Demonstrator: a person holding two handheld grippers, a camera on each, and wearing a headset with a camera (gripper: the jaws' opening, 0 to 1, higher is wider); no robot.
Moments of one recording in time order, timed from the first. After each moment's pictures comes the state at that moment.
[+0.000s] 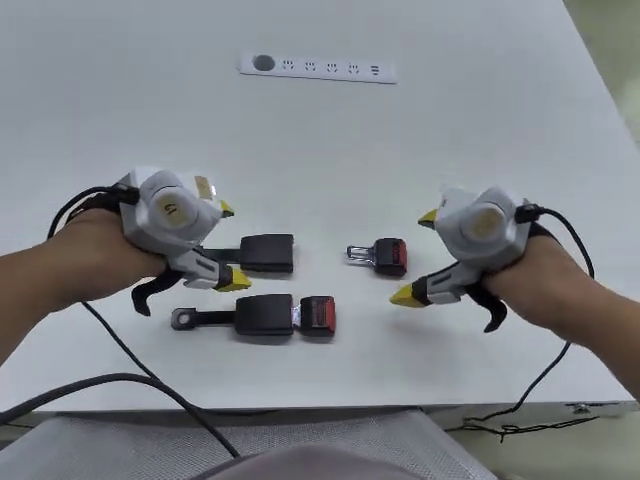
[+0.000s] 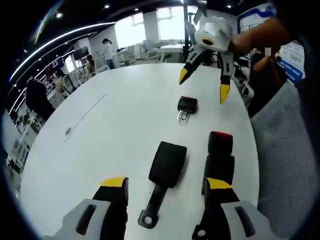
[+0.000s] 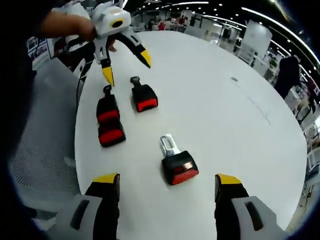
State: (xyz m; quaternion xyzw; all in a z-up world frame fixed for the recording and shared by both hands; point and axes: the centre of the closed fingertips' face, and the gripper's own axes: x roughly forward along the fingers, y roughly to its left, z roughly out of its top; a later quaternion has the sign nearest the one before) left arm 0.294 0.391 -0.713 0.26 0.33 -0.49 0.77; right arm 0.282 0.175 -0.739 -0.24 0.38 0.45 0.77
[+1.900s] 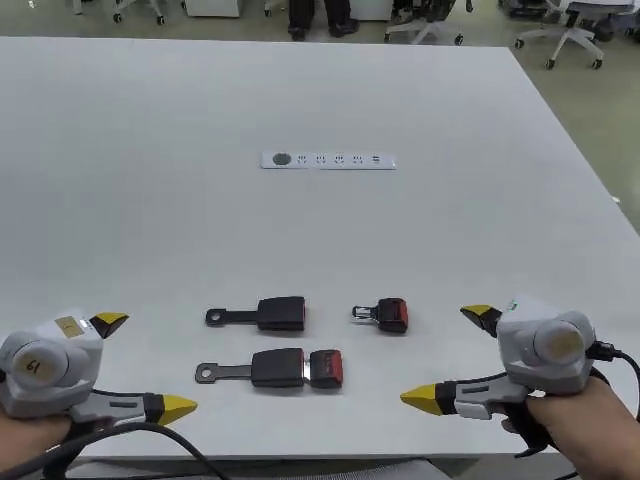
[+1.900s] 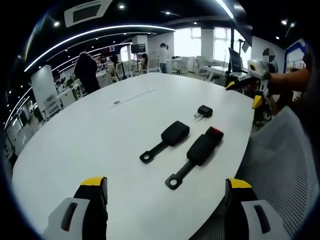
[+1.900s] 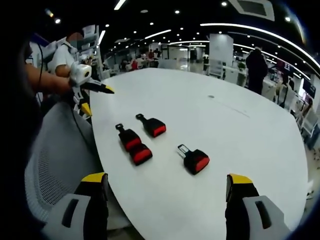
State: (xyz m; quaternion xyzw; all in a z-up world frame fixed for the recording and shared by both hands) left arm 0.205 0.486 -0.687 0.14 0.32 -0.33 0.87; right arm 0.216 0.165 -0.676 -0.12 0.30 0.41 0.85
